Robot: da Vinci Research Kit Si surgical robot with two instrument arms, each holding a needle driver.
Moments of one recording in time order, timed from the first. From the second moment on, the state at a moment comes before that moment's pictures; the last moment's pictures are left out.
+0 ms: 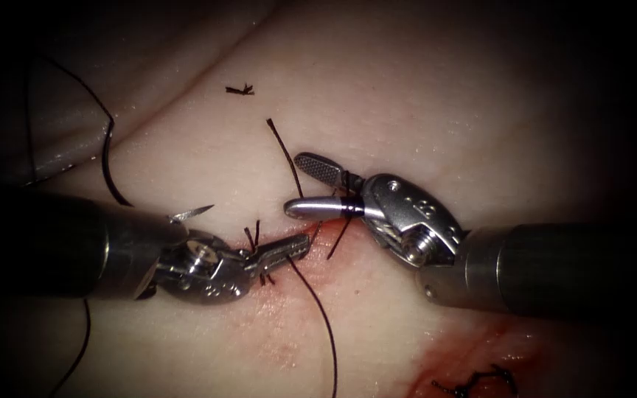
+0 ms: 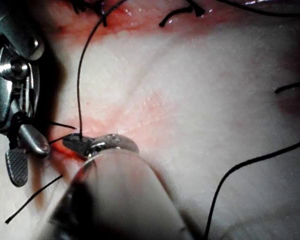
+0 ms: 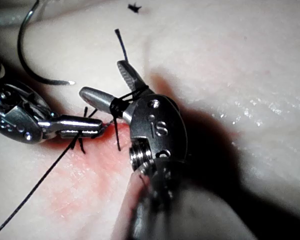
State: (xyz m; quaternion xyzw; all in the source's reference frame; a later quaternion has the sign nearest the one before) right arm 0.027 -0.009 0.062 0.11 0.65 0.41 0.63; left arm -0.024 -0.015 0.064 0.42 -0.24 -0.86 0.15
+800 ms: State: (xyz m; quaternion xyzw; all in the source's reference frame) right arm 0.031 -0.009 0.064 0.09 0.57 0.41 0.70; left arm -0.024 -0.012 0.062 0.42 -0.22 -0.87 0.14
